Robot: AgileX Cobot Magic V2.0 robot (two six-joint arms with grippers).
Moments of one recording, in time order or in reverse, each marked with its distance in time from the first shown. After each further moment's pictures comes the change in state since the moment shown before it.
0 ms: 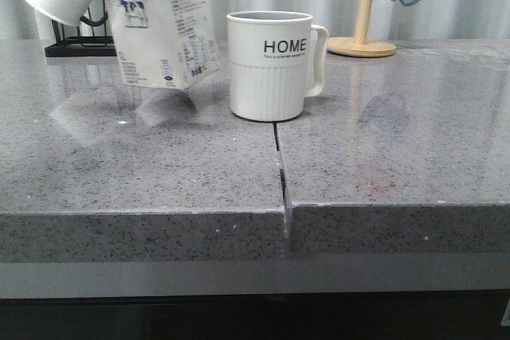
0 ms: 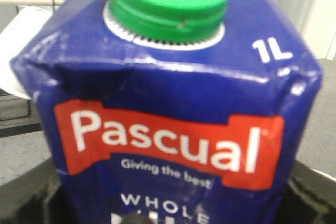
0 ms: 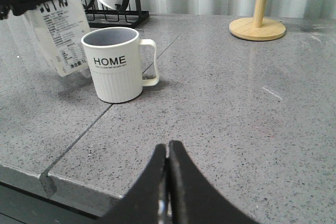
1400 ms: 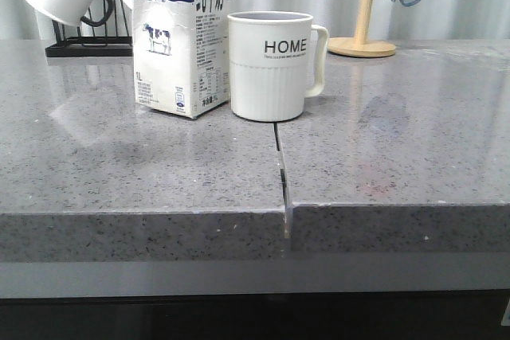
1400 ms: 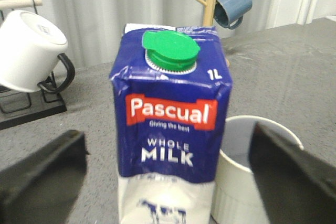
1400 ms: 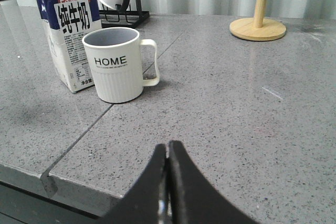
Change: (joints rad) left arm -0.008 -0.317 0.121 0.114 0.281 0.001; right arm 0.000 0.000 0.000 0.000 0.000 0.000
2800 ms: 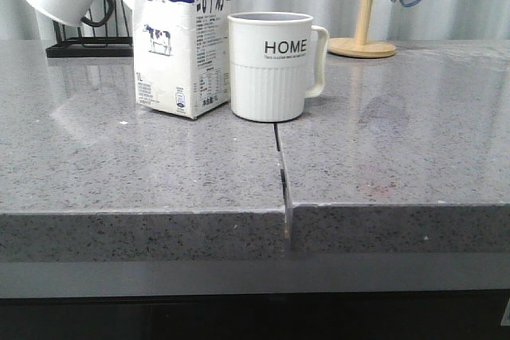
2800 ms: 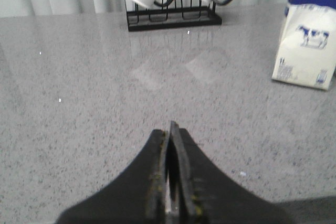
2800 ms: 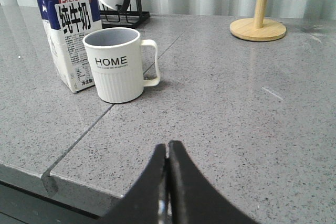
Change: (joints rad) left arm 0.368 -1.199 0.502 0.177 0.759 -0.123; right arm 0.000 0.000 0.000 0.000 0.000 0.000
